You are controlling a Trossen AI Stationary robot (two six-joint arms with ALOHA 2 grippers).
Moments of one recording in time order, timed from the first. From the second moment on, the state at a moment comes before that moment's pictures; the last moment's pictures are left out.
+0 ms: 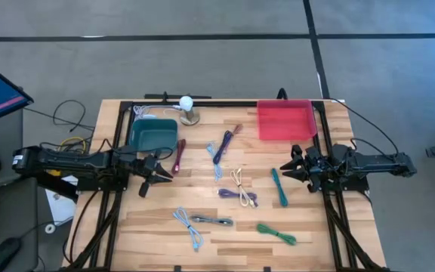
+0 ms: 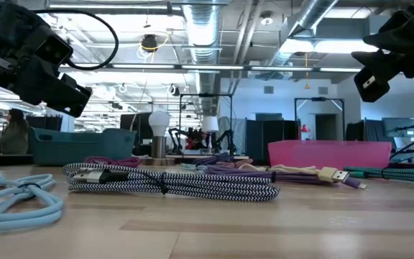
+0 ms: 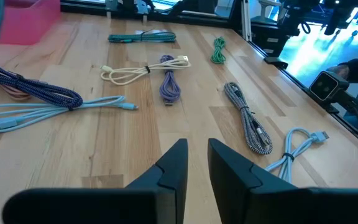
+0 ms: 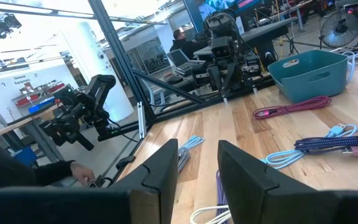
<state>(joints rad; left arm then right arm) 0.05 0.36 0.01 0.20 0.30 -0.01 0.03 0.01 0.00 0.03 -0.13 0.40</state>
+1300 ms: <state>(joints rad) 0.05 0.36 0.01 0.20 0.30 -0.01 0.03 0.01 0.00 0.03 -0.13 0.40</state>
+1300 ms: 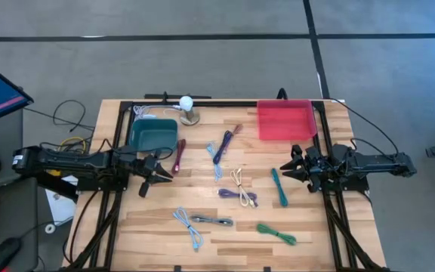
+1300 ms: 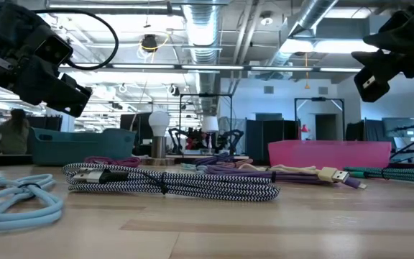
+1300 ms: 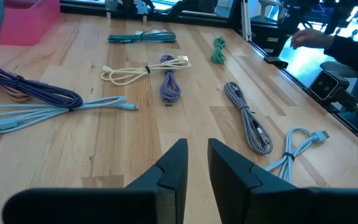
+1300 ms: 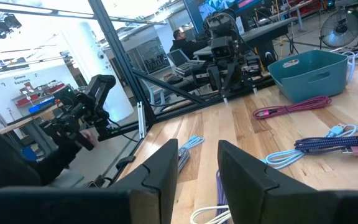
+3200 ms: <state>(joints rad) 0.05 0.36 0.01 0.21 0.30 -0.01 0.03 0.01 0.00 0.05 -0.13 0.52</state>
